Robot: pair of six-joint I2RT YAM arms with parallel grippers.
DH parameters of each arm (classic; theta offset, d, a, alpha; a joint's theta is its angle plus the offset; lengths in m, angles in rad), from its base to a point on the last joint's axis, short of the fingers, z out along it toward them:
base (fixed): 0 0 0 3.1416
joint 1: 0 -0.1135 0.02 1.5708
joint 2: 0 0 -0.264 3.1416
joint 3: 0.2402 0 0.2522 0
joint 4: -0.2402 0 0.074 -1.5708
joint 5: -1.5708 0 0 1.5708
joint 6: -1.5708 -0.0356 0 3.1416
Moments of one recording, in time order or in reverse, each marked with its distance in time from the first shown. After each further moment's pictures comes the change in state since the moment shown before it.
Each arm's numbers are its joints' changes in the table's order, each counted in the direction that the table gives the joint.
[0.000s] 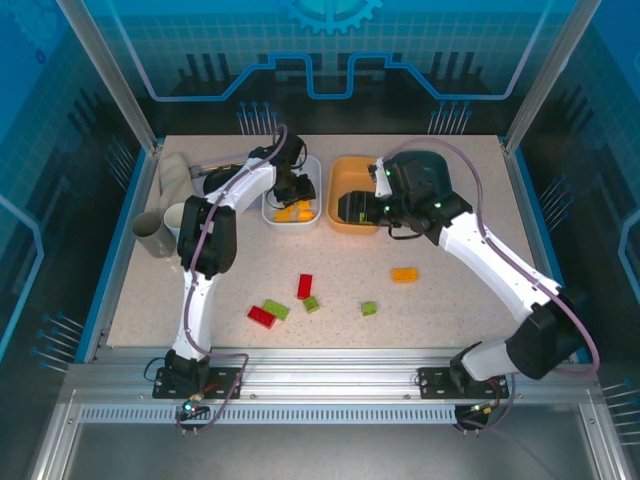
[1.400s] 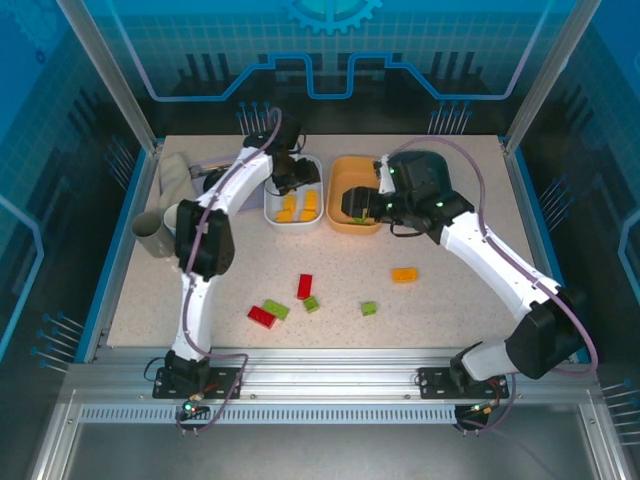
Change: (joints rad) left arm 0.003 -0.116 0.079 -0.094 0.028 0.056; right arm -0.013 -0.014 -0.016 -0.007 -0.038 0.010
